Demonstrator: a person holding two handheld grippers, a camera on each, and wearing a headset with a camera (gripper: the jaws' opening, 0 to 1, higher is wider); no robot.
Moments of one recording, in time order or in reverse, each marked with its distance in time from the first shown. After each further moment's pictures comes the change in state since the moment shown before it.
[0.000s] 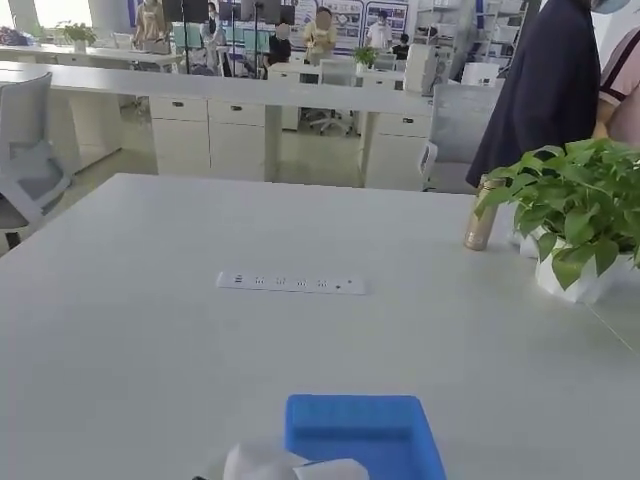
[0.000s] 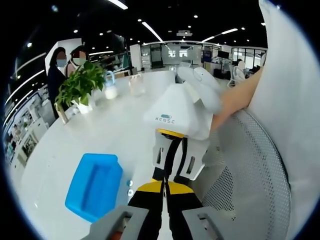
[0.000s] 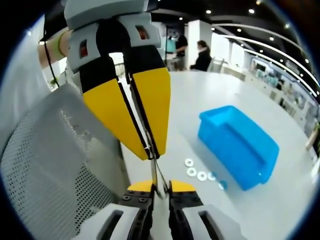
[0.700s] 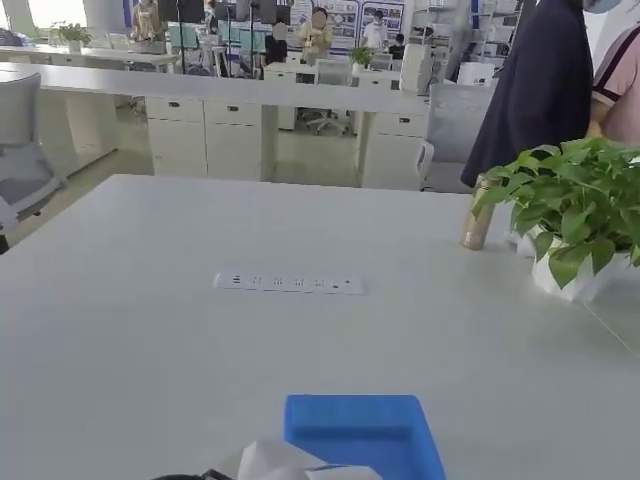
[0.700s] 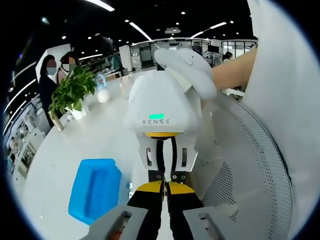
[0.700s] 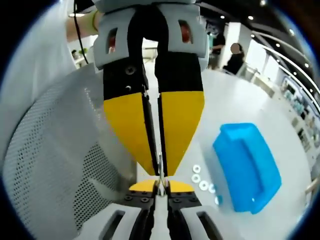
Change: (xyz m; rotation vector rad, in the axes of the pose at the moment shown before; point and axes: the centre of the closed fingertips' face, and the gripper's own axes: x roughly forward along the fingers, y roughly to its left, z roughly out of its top) left arm 0.001 -0.001 0.001 0.068 0.021 -0.018; right arm -0.005 0.005 0.002 -0.257 0.119 0.161
